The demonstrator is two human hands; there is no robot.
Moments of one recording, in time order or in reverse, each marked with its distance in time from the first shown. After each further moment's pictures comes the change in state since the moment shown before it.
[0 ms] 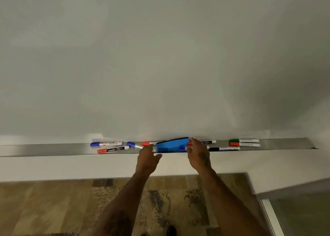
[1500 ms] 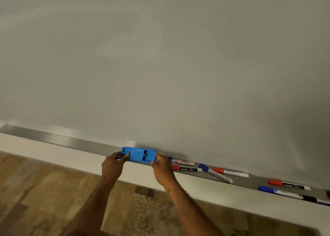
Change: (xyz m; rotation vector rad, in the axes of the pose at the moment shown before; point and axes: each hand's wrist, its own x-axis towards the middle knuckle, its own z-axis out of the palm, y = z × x) left_hand 0.015 -0.252 -0.294 -0.249 0.431 -0.334; right_hand -0.054 -0.342 0.193 0.595 -0.487 -0.172
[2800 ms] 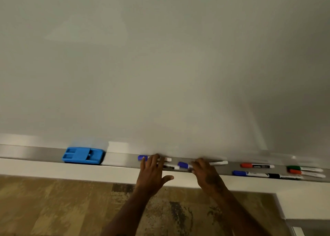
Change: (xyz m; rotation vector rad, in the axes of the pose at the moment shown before) left_hand -0.058 0.025 0.189 0.825 -0.390 0.797; right_hand -0.037 0.144 -0.183 -1.114 0.149 -0.224
